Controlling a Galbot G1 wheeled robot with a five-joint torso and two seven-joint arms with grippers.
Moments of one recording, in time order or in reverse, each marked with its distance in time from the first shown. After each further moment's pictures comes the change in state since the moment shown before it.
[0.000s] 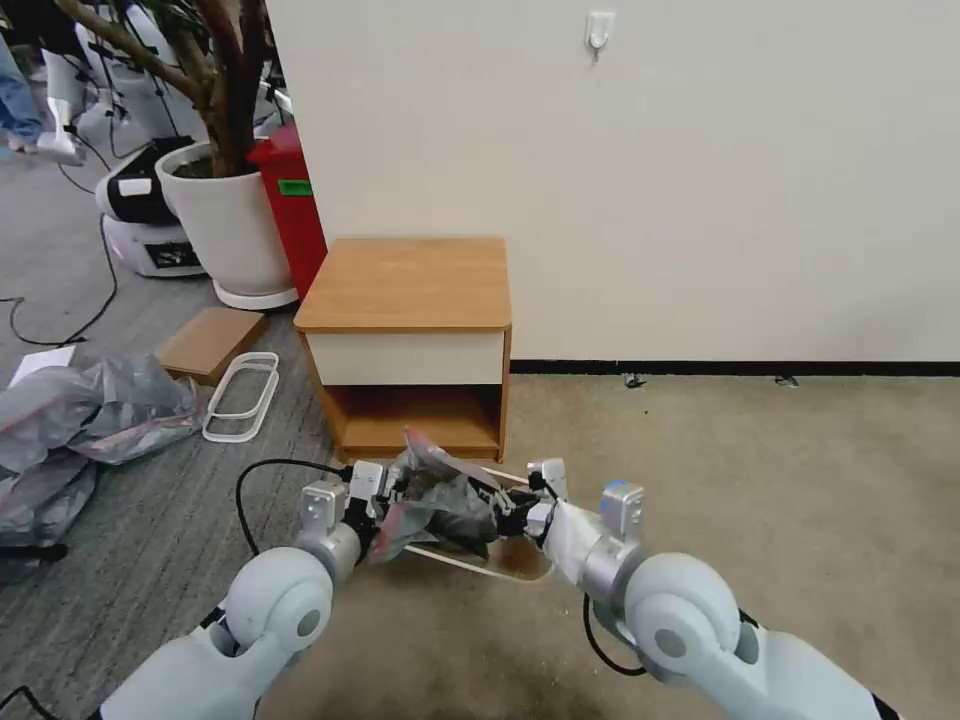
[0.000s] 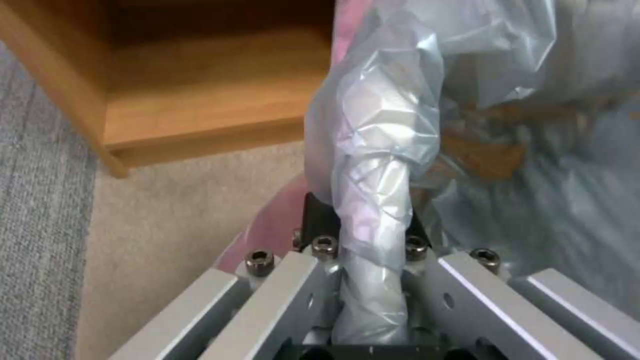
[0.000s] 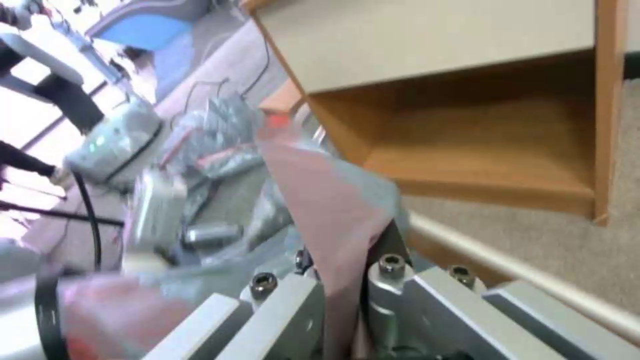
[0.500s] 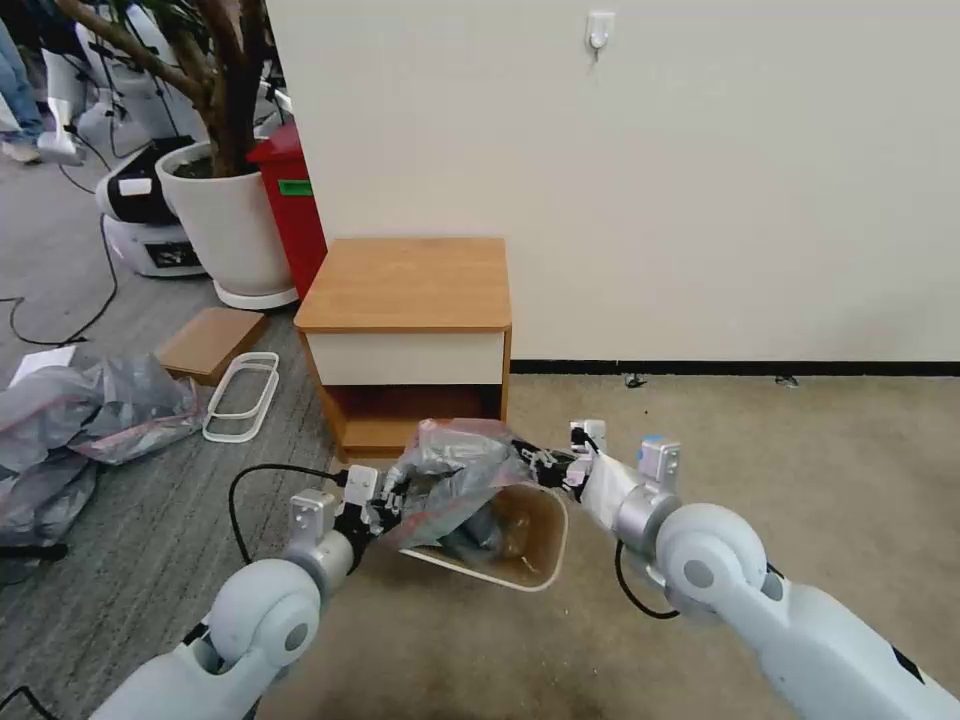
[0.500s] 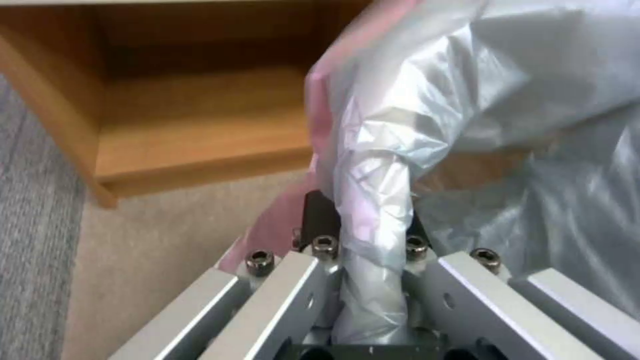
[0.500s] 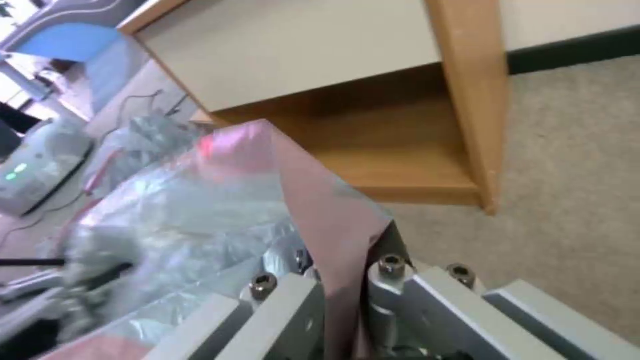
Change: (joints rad) left arm 0.084 0.003 -0.099 -0.038 0.032 -0.081 0.122; right arm 0.016 -0.042 0.099 -0.103 0.089 -0.022 0.030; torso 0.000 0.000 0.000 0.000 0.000
